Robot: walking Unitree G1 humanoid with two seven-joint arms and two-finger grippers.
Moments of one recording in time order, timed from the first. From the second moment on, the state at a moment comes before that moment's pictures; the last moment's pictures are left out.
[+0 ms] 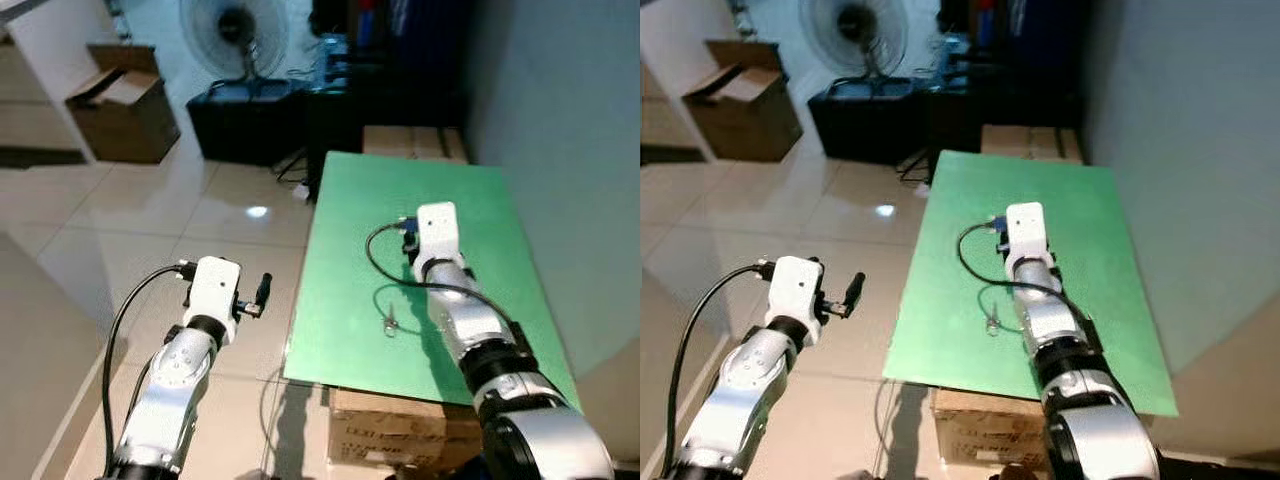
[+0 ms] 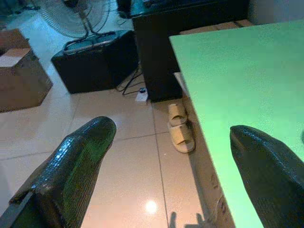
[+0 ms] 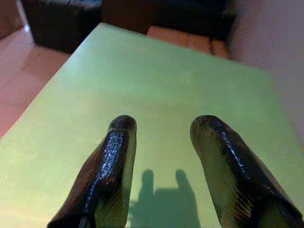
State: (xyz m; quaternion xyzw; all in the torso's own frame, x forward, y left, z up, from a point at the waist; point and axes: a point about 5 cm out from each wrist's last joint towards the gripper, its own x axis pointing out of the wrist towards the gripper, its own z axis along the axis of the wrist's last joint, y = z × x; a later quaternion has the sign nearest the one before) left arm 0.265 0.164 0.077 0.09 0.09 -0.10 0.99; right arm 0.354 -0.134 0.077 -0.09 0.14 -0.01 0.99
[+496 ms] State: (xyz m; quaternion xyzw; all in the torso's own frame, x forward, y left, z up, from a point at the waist) left arm 0.239 0.178 0.079 0.10 0.11 -0.08 0.99; right arm 0.351 -0.127 0.056 -0.09 0.21 0.00 0.97
